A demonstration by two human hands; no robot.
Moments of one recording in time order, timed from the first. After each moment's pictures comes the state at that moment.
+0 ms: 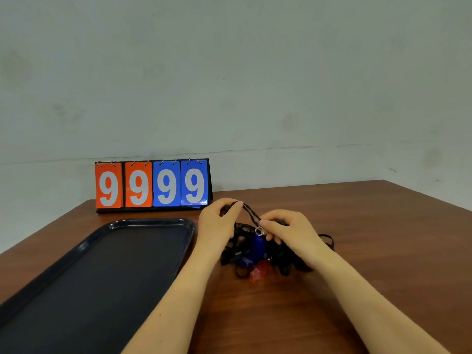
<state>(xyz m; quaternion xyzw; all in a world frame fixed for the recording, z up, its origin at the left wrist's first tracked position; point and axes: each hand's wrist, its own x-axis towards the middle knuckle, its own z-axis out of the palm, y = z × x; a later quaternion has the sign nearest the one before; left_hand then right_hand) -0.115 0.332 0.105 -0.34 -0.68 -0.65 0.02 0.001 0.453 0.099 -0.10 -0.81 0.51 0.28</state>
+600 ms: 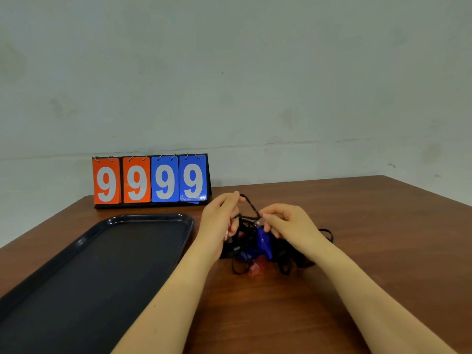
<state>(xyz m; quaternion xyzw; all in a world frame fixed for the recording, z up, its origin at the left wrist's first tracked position) -0.108 0.329 0.107 -0.30 -0.60 -0.72 -0.17 0.000 0.457 0.100 -0.12 -0.82 0.50 0.26</state>
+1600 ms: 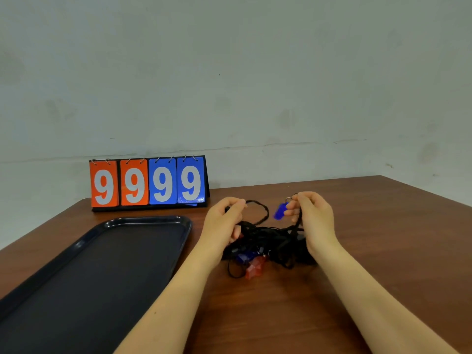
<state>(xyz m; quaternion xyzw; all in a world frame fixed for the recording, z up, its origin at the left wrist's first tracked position) -0.100 0.332 0.106 -0.34 -0.64 -0.67 -0.14 0.002 0.474 0.103 -0.22 -0.58 0.63 0.47</state>
